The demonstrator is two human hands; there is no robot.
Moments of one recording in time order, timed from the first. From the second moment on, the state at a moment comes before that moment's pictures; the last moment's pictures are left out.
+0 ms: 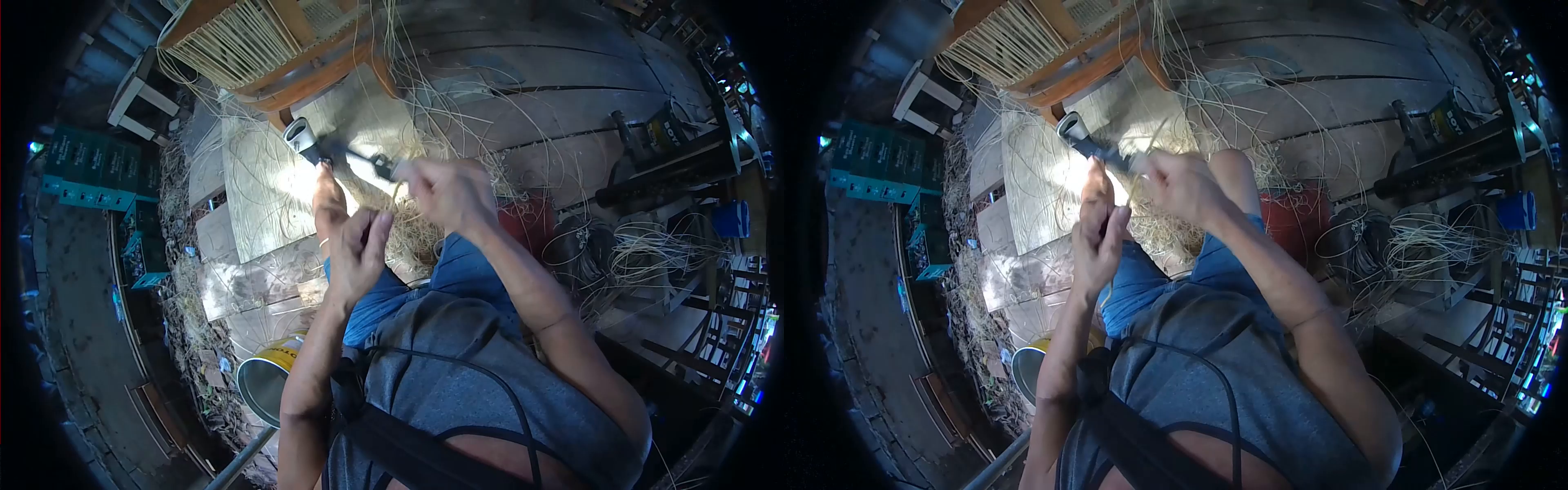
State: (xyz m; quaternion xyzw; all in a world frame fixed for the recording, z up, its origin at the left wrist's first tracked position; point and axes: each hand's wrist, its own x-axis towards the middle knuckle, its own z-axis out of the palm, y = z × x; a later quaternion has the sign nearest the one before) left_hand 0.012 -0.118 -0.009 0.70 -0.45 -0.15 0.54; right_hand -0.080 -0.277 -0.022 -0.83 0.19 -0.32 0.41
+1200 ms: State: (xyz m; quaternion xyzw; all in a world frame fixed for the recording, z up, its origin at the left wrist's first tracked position) left_hand 0.036 -0.108 0.032 0.74 -0.48 -0.17 0.45; right_hand -0.033 -0.339 -0.017 -0.79 0.23 -0.32 0.47
